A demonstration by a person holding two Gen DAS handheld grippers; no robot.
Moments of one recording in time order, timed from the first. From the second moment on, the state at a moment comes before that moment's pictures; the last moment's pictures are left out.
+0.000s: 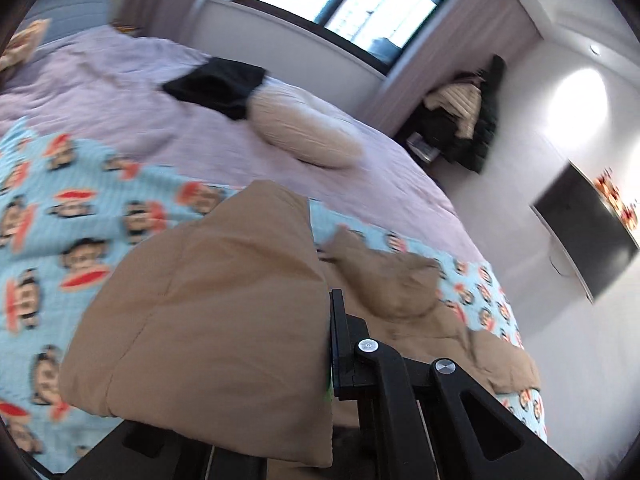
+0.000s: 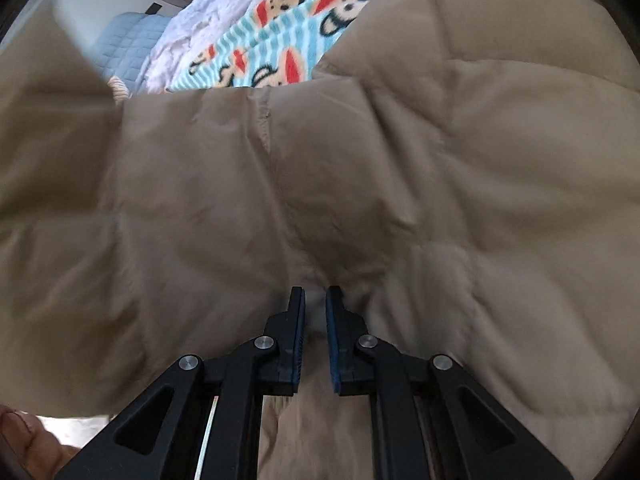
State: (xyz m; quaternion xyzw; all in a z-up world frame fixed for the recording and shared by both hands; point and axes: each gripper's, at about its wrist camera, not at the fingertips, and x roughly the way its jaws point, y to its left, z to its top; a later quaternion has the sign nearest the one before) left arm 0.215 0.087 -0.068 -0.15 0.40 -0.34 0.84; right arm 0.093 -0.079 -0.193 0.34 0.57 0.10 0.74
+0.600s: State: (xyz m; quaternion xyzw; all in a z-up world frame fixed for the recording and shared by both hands) left arm 0.119 -0.131 -0.168 0.13 0.45 -0.31 0.83; right arm -0.073 -0.282 -0.143 0.37 0.54 -0.09 0.75
